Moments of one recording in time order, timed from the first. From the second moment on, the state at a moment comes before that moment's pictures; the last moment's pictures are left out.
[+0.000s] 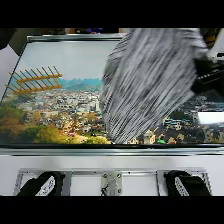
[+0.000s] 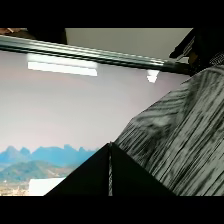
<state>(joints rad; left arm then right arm) 0.16 -0.99 1.67 0.99 -1.09 -1.50 -0.10 -0.60 1.03 2.12 -0.60 -2.16</state>
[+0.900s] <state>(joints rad) -0.25 -1.07 1.46 1.00 -1.11 -1.45 -0.94 -0.56 1.04 2.05 -0.08 -2.12</state>
